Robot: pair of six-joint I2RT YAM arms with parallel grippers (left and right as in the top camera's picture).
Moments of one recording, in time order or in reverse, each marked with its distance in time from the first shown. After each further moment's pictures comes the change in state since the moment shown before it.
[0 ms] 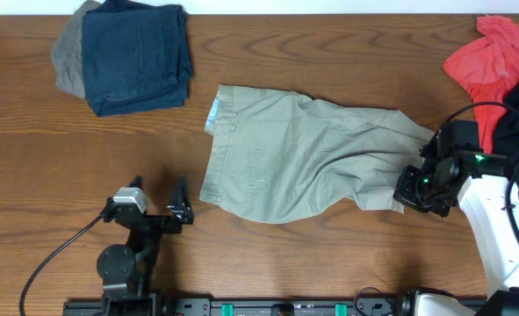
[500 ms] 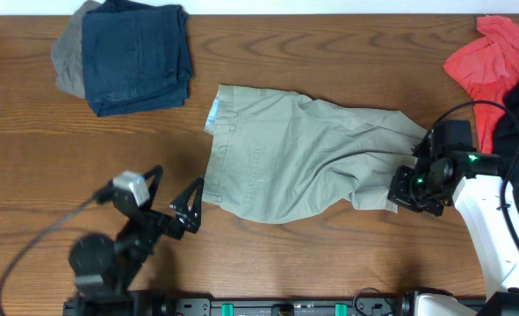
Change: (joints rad) left arm 0.000 0.308 0.439 -0.253 0.279 0.007; right arm 0.041 0.000 -0.003 0.005 -0.019 -0.001
